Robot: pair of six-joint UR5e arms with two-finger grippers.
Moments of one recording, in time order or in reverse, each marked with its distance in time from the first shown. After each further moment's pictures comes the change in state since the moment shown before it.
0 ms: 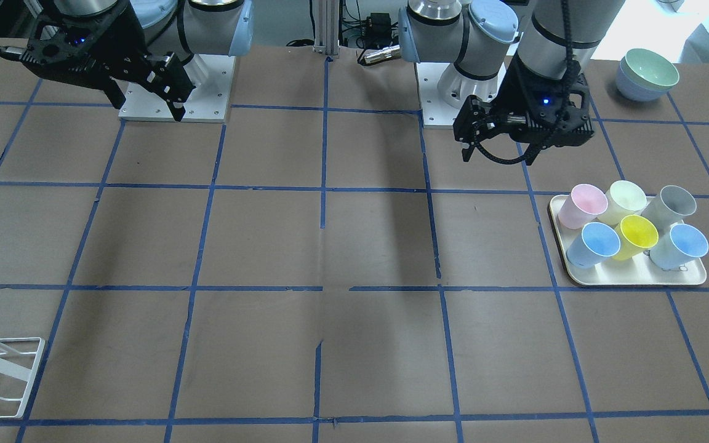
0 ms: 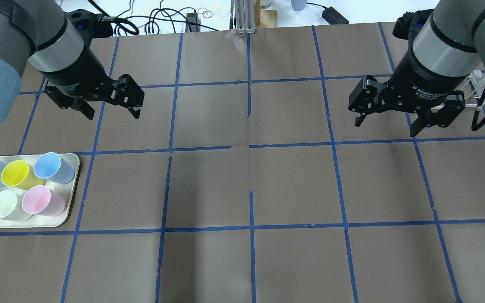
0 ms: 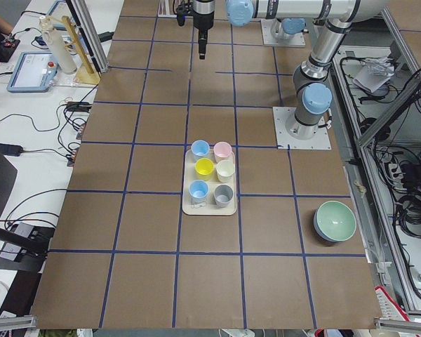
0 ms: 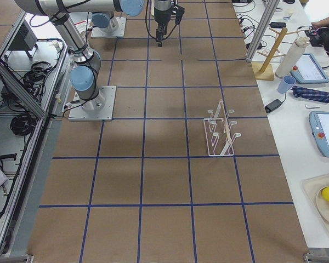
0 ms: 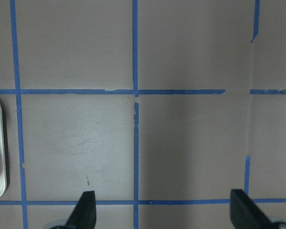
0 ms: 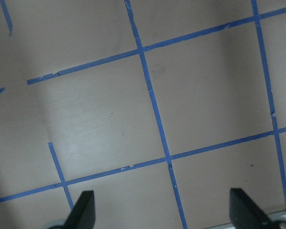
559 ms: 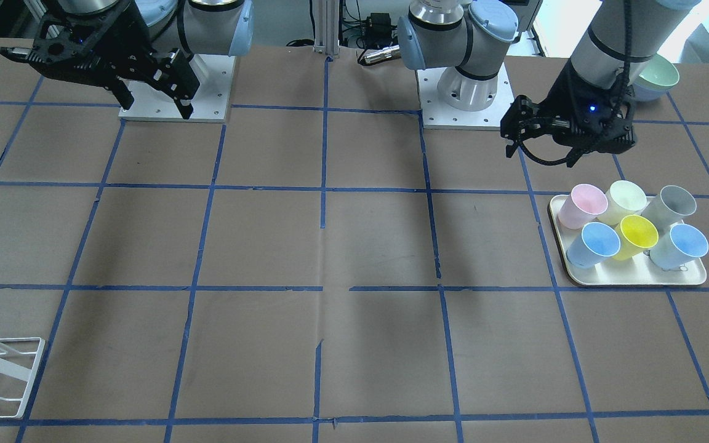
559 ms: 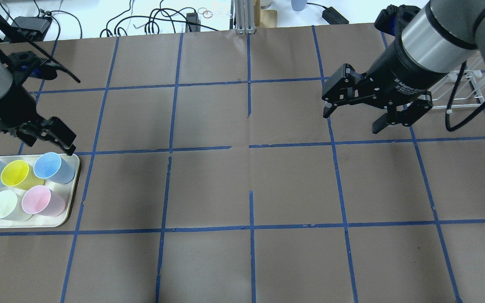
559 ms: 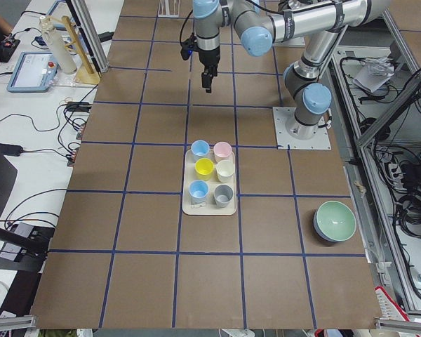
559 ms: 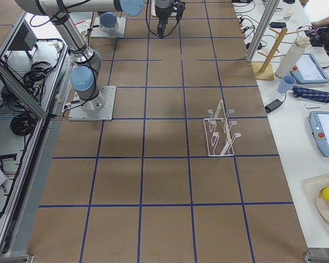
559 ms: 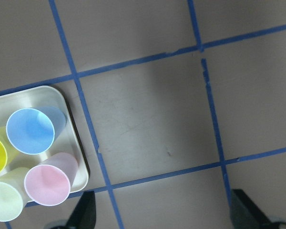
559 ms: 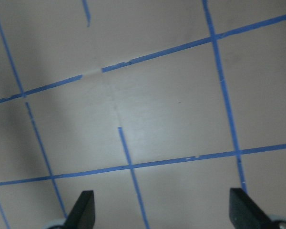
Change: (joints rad) left arm 0.284 0.050 -0.153 -0.010 0.099 0.473; right arm -0.007 0.007 -0.007 -0.015 0.343 -0.043
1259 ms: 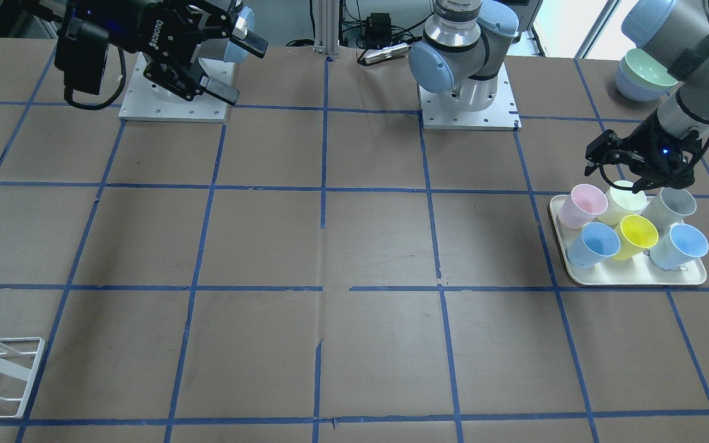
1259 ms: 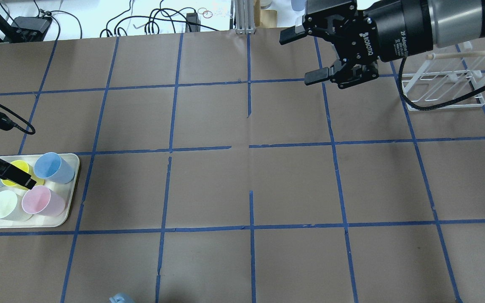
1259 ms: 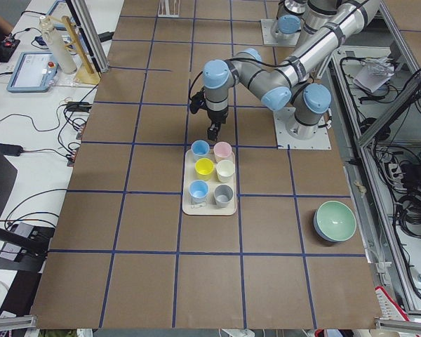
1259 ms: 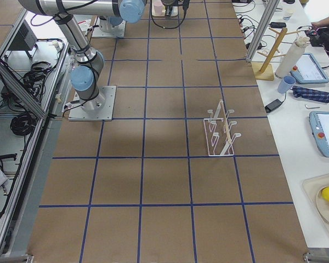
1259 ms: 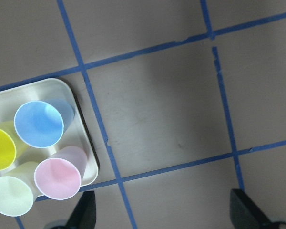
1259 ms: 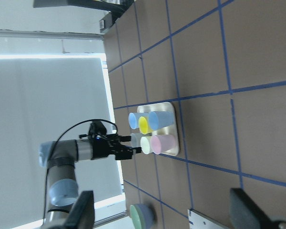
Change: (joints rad) left arm 0.328 -0.075 -0.211 0.326 -0.078 0.460; right arm -0.135 0.018 0.054 0.018 0.761 -0.228
